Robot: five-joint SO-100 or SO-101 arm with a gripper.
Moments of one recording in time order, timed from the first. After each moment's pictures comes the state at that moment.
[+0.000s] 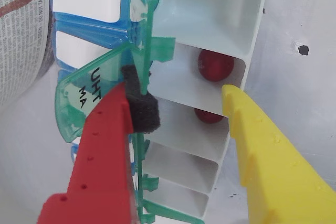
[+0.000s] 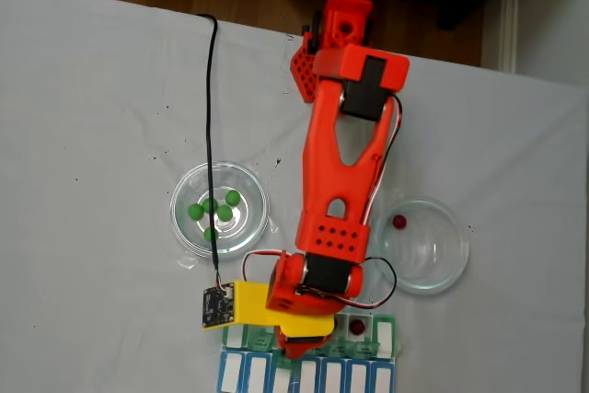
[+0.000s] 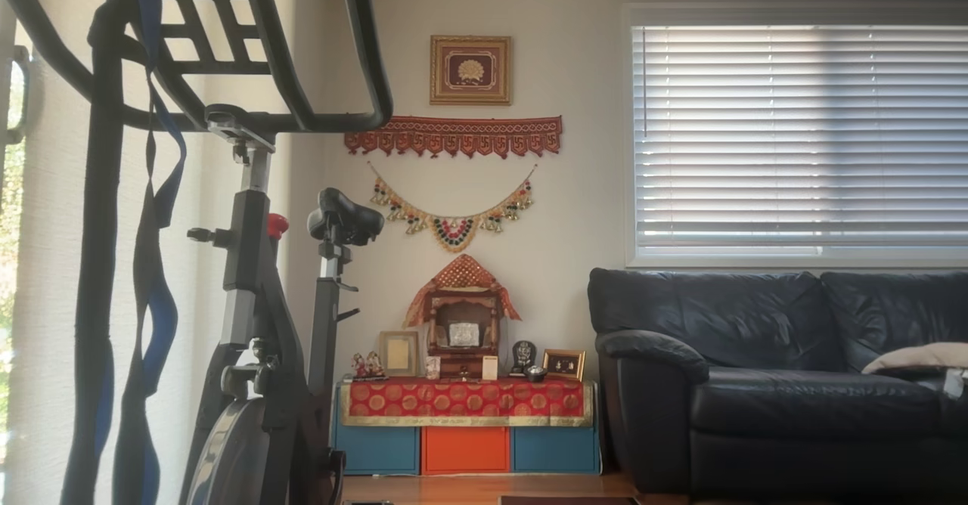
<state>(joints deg) 2.4 86.3 80.1 57.4 -10.6</state>
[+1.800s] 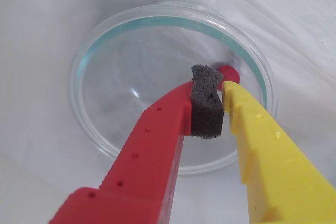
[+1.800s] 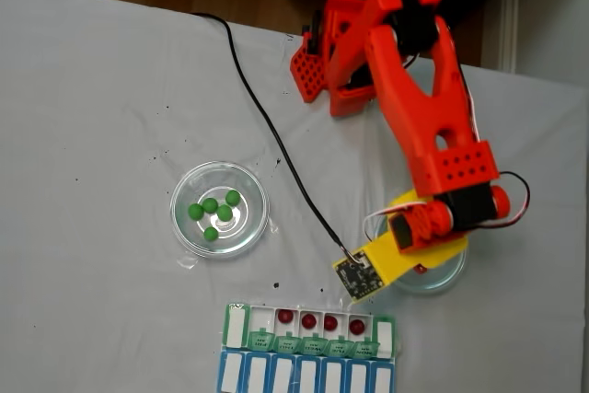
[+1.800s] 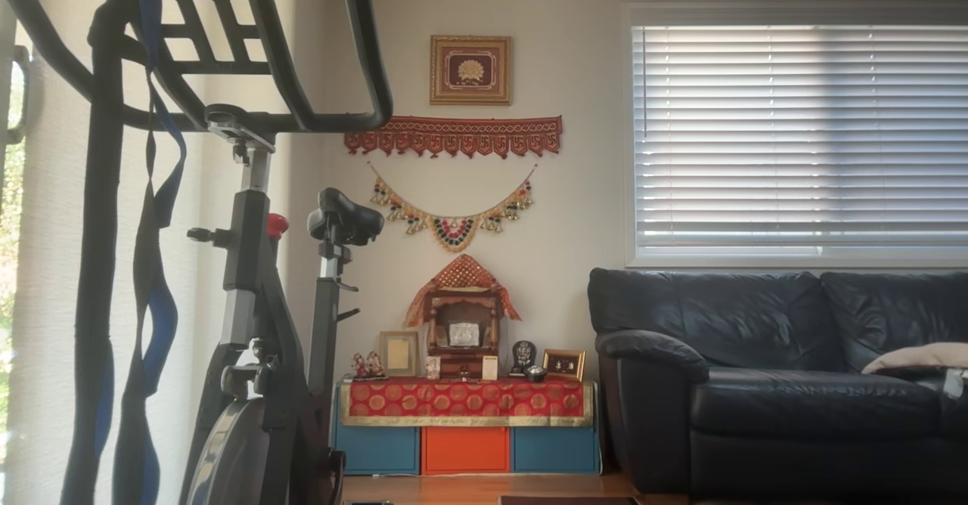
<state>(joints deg) -25.1 107.8 95.6 80.9 -13.4</state>
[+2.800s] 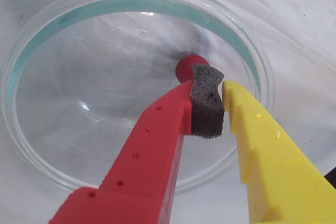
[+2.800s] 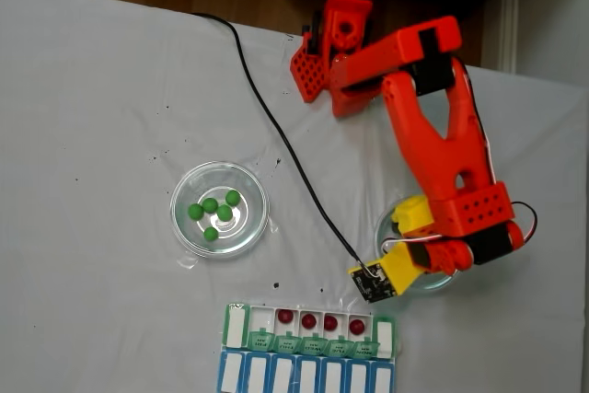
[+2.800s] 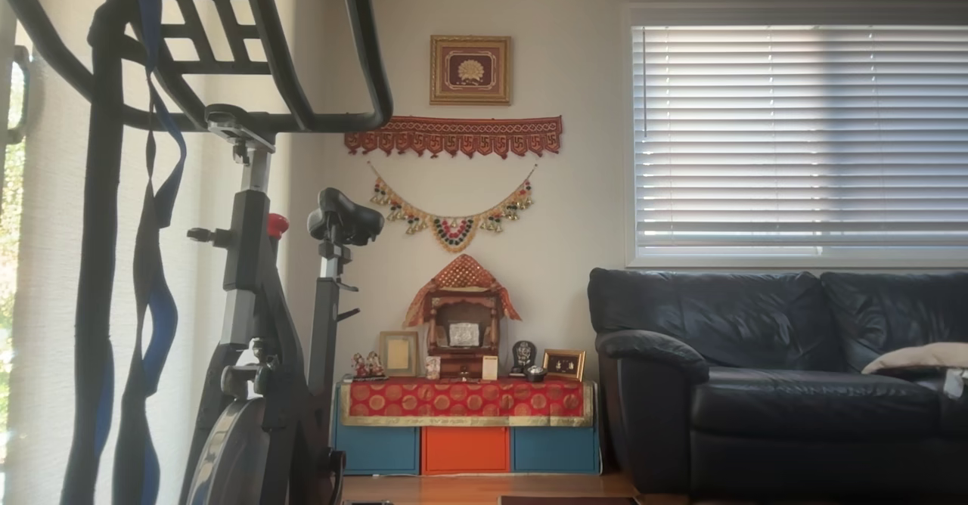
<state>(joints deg) -29.2 93.5 87.6 89.6 -10.4</state>
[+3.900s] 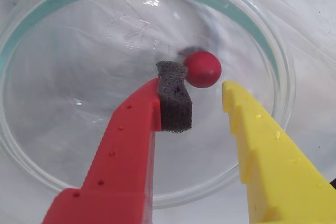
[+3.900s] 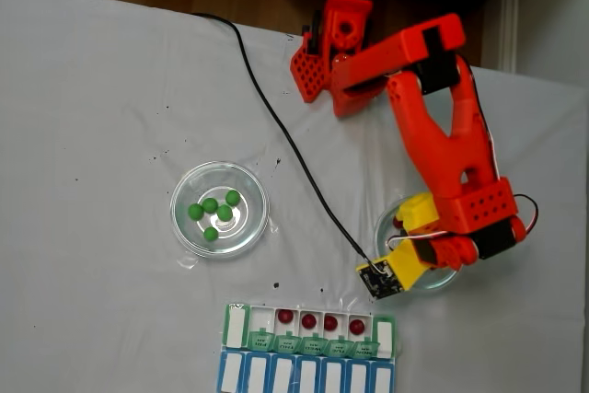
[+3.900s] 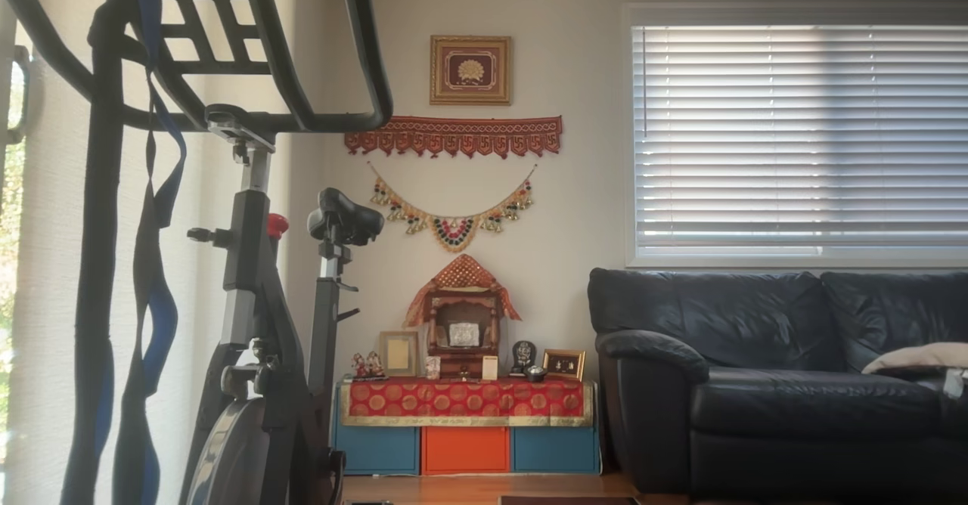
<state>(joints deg) -31.2 93.5 91.8 84.5 -9.0</state>
